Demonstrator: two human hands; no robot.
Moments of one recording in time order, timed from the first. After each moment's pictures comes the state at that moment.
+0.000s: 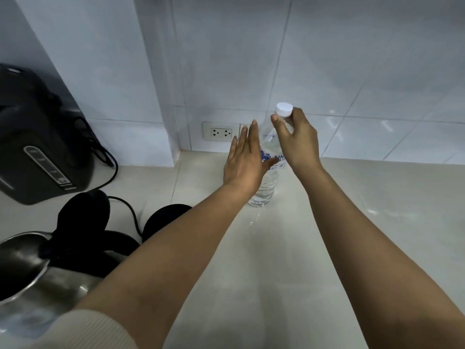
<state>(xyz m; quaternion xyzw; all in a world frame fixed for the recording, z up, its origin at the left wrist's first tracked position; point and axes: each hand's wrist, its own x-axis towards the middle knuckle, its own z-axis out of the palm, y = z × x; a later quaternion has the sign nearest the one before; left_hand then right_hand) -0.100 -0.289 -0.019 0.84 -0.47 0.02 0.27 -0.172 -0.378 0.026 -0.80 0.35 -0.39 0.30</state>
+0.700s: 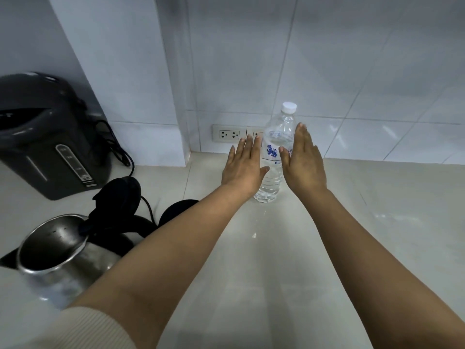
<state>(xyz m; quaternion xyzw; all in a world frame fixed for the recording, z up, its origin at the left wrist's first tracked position) -0.102 -0.242 -0.012 0.85 -0.51 -0.02 0.17 -0.210 -0.339 -0.004 -0.89 0.39 -0.24 0.08</state>
